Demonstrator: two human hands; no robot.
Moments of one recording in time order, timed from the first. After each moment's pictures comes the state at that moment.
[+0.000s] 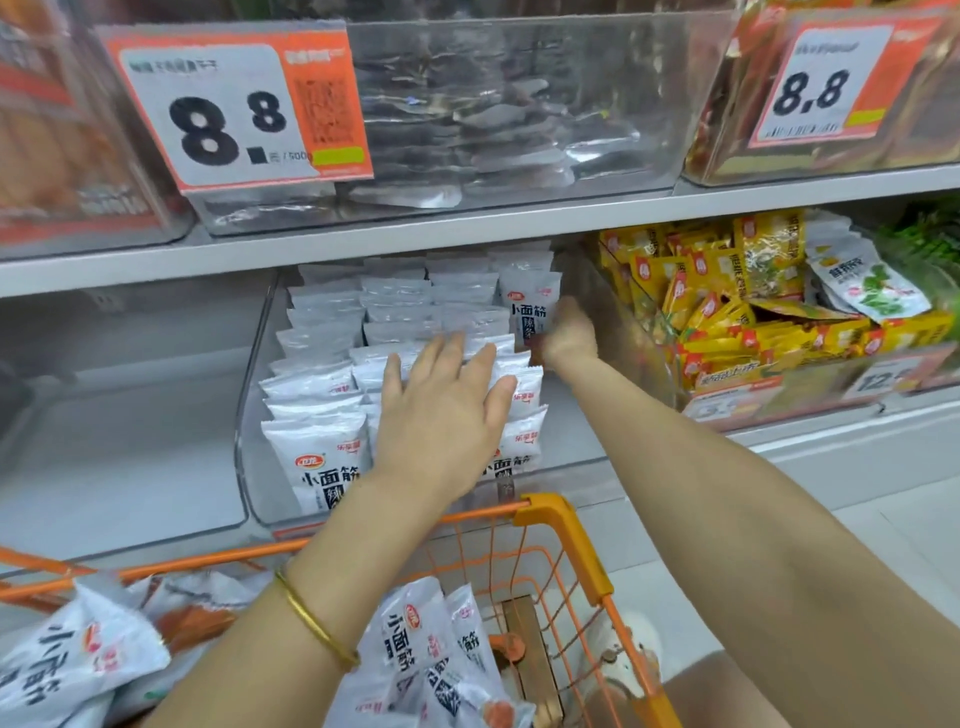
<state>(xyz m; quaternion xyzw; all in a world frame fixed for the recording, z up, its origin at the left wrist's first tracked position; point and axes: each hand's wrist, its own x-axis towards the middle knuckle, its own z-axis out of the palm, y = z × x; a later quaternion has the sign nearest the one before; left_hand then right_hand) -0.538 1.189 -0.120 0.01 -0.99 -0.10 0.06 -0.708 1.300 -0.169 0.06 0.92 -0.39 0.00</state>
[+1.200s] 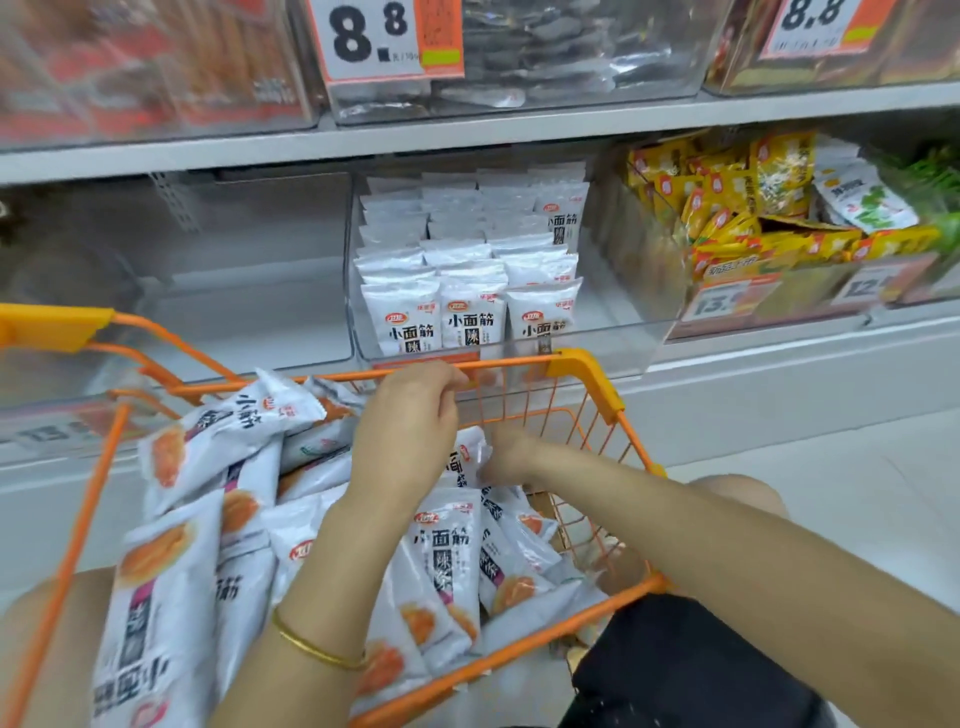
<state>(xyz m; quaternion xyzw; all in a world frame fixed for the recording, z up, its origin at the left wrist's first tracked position) -0.393 1.147 -0.148 0.04 -0.95 -0.28 0.16 -0.459 1.252 -0.208 -0.18 0.90 -0.14 0.37</state>
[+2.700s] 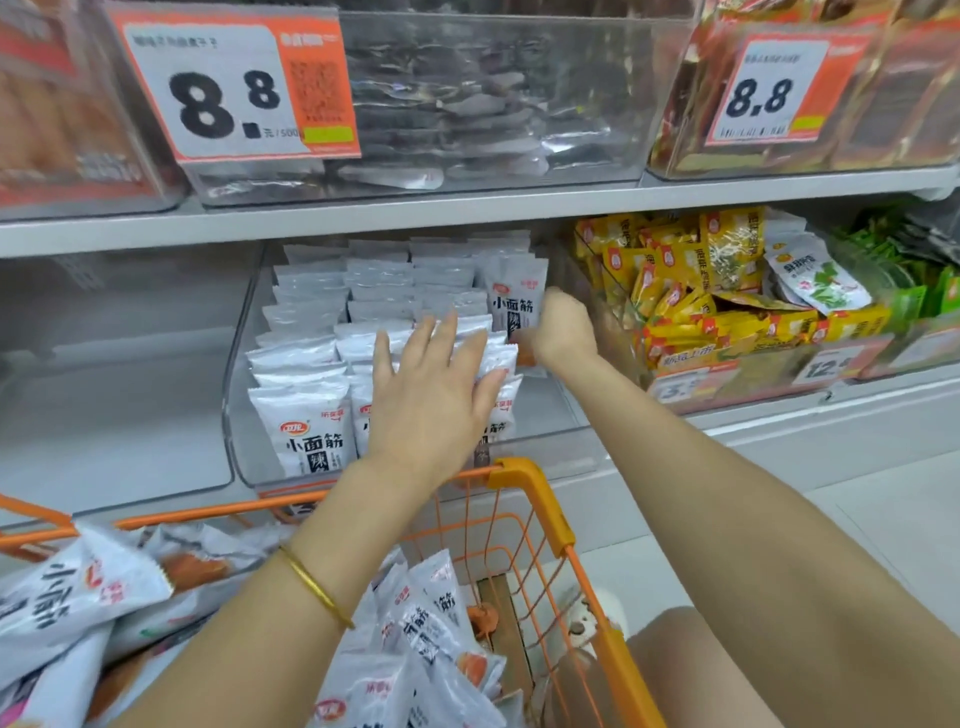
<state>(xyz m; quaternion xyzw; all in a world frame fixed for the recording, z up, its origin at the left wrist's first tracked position) -0.526 1.198 -0.131 -0.01 -0.99 -0.09 0.12 -0.659 1.318 -0.140 -0.02 0.95 -0.30 -0.03</state>
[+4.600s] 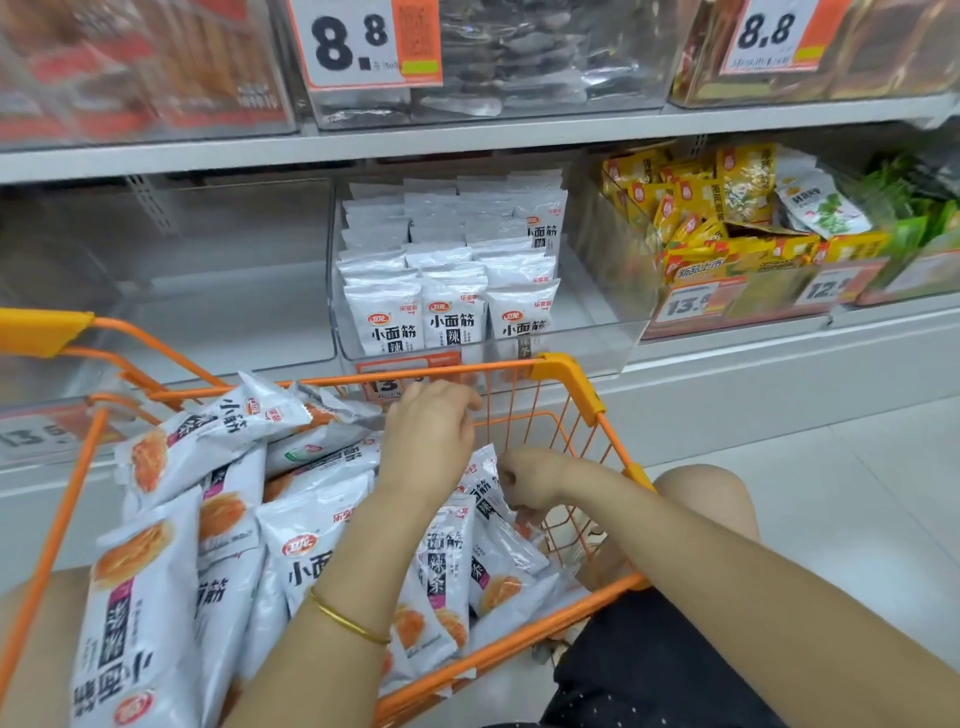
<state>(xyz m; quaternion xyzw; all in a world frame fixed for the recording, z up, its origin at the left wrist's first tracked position) -0.401 1.171 -0.170 0.03 -0.97 -0.21 0.08 -0.447 1.297 -0.216 -0.18 0.88 -0.12 0.41</state>
